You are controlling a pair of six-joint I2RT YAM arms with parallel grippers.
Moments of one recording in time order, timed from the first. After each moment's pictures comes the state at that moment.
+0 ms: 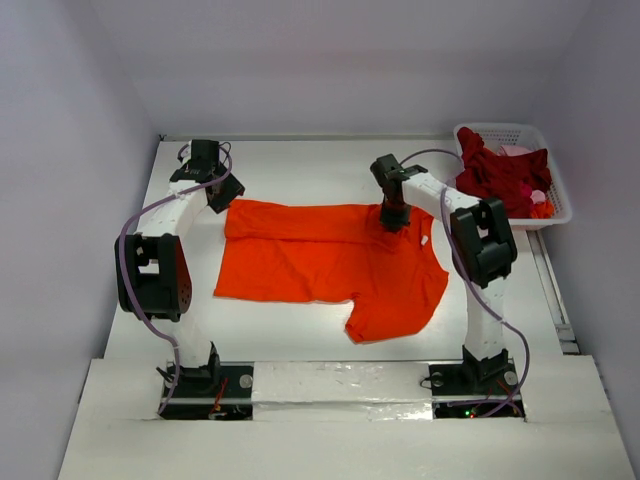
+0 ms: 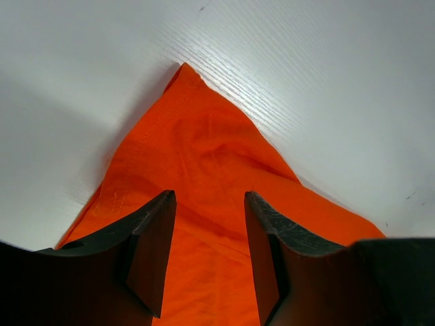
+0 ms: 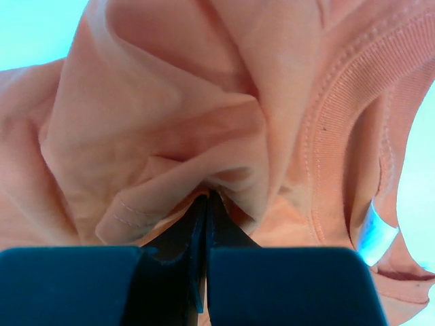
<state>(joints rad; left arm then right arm) -0.05 1.73 1.34 -0.52 -0.06 -0.76 0.40 2.10 1.63 -0.83 0.28 0.65</state>
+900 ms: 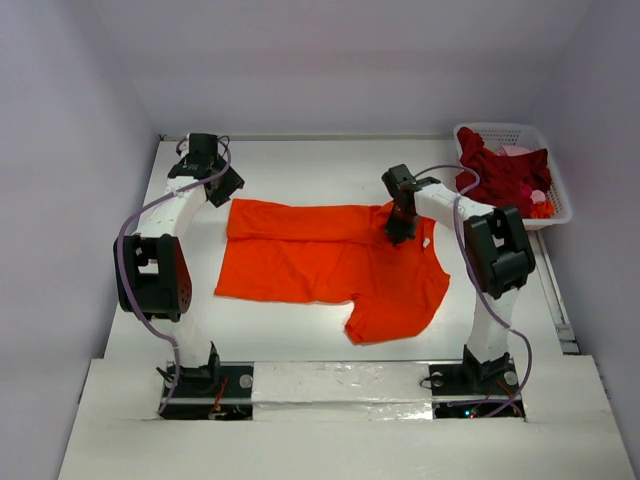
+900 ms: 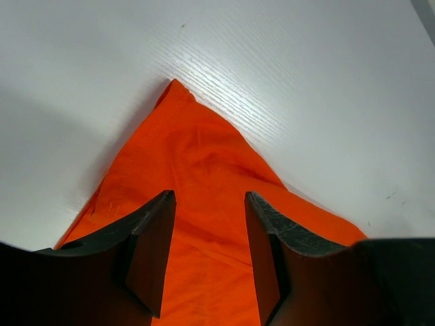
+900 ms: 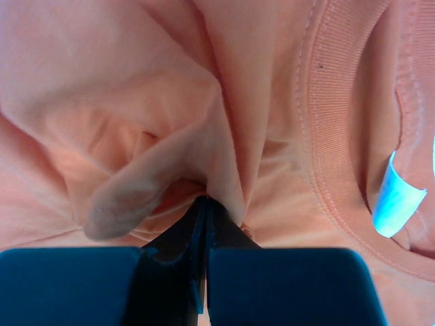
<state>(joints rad) -0.05 1.73 1.39 -0.53 -0.05 -0.76 0.38 1.97 1.41 -0.75 0.18 0.79</state>
